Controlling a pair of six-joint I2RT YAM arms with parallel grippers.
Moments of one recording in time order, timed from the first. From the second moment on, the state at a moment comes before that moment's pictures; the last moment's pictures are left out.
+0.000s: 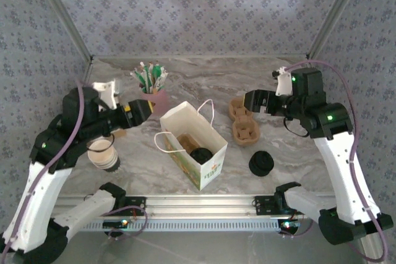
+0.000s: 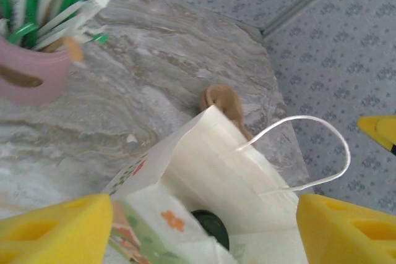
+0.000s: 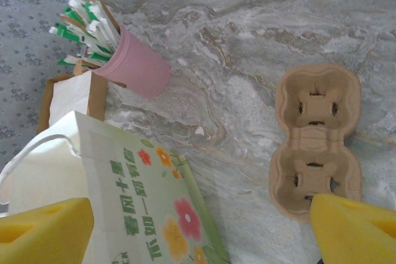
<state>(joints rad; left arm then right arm) -0.49 0.83 1.38 -1.05 0.18 -0.65 0.26 1.05 1.44 -1.09 -0.34 0.36</state>
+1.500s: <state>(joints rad) -0.51 1.13 0.69 -0.32 0.32 -0.93 0.29 1.00 0.96 -0.99 -0.47 0.35</state>
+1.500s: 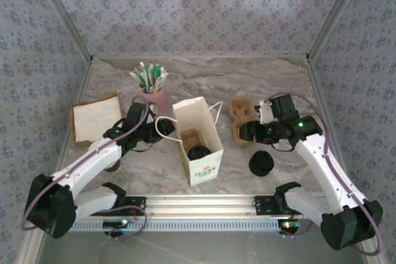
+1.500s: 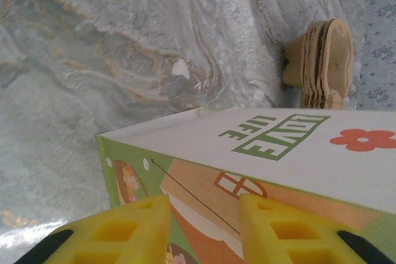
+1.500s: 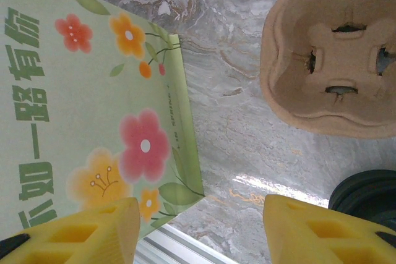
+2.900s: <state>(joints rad) -0.12 1.31 1.43 -0.85 0.23 -0.51 0.19 1.60 1.67 -0.68 -0.63 0.43</state>
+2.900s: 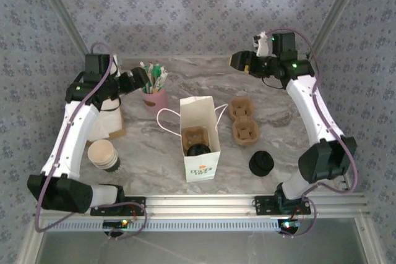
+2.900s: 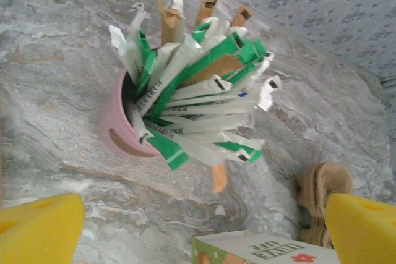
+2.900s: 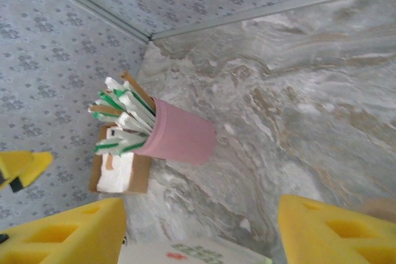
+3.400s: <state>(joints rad) -0.06 1.53 1.55 -0.89 0.24 -0.46 0.31 1.87 1.93 -0.72 -0.69 0.43</state>
